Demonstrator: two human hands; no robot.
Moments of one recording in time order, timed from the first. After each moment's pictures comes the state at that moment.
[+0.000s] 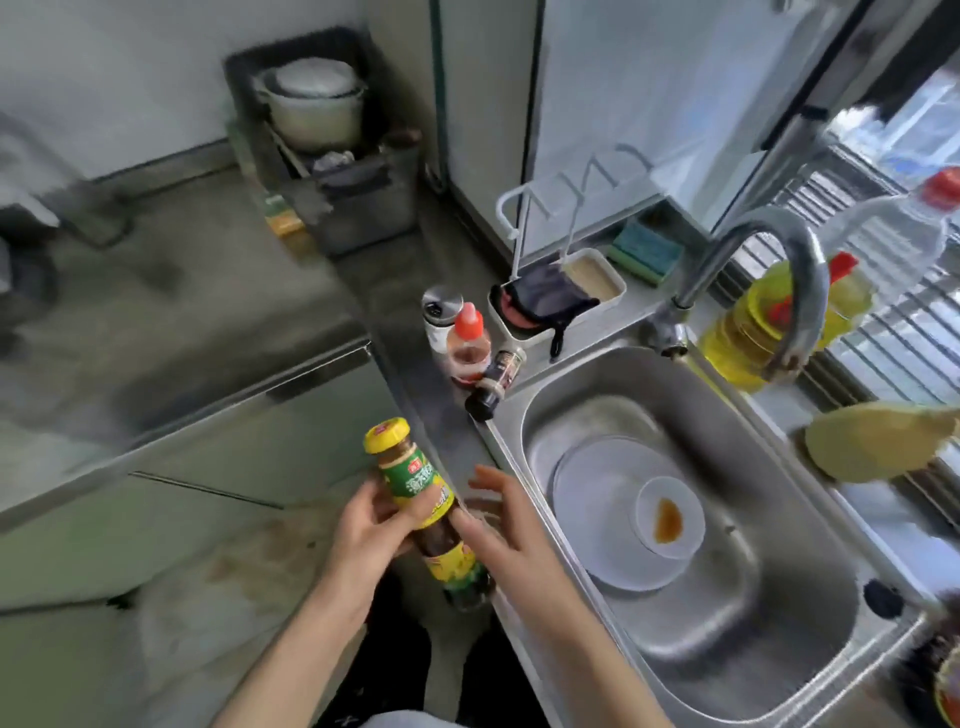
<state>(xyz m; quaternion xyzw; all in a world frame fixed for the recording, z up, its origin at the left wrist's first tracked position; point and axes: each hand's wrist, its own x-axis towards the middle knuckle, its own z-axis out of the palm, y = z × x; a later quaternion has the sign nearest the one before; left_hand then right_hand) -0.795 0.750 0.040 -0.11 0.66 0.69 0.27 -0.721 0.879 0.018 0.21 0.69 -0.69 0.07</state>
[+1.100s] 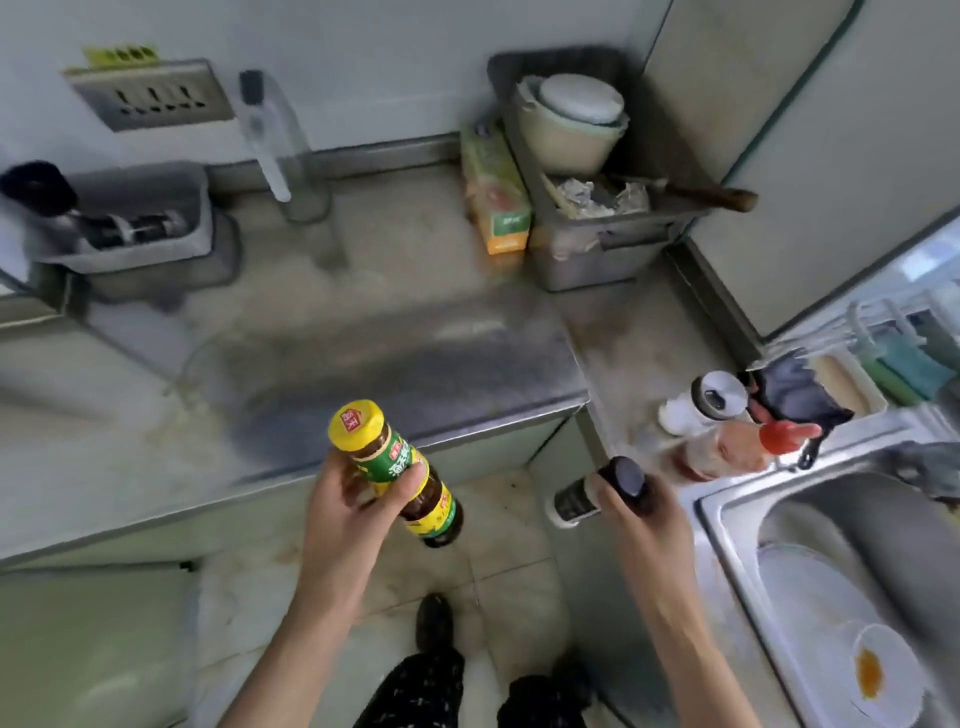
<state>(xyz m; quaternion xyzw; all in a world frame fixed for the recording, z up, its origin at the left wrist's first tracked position) -0.958 0.525 0.033 -0.11 0.69 0.72 0.06 -0.901 0.753 0.016 0.37 0.76 -0.53 -0.05</state>
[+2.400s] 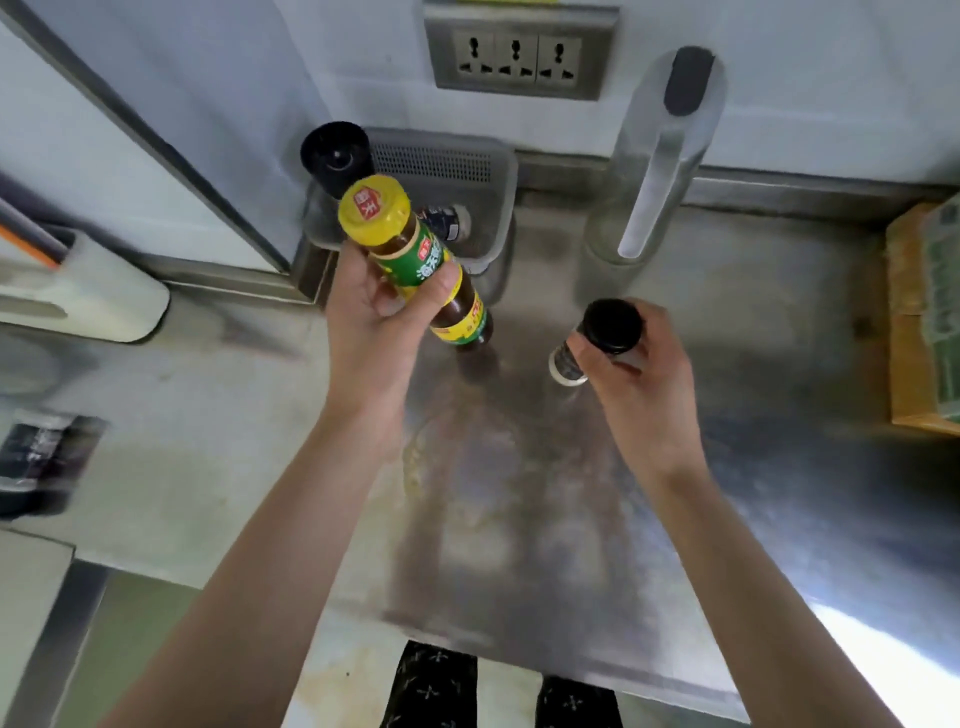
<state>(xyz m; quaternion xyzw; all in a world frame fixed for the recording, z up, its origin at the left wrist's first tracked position) -1.249 0.311 0.020 -0.17 0.67 0.70 -0.19 -1.263 0.491 -0.008 0.04 0.76 -0.64 0.07</state>
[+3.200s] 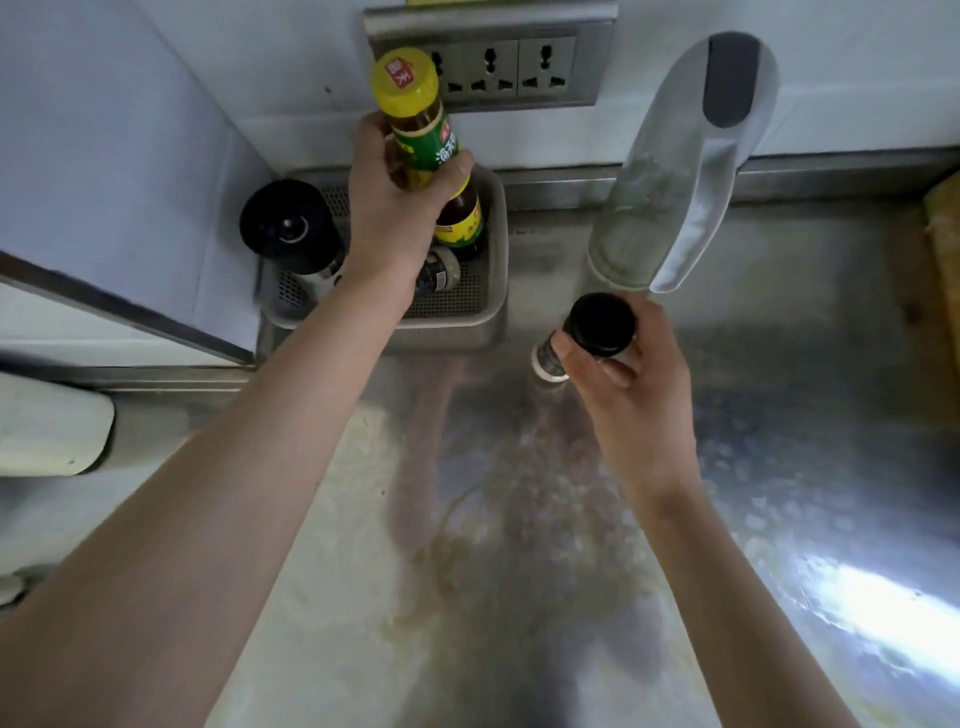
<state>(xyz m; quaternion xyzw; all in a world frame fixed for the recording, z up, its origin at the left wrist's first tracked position) -1.420 0.260 -0.017 -0.13 0.76 0.63 -0.10 -1.304 0.437 -0.023 0.09 0.74 -0.67 0.03</state>
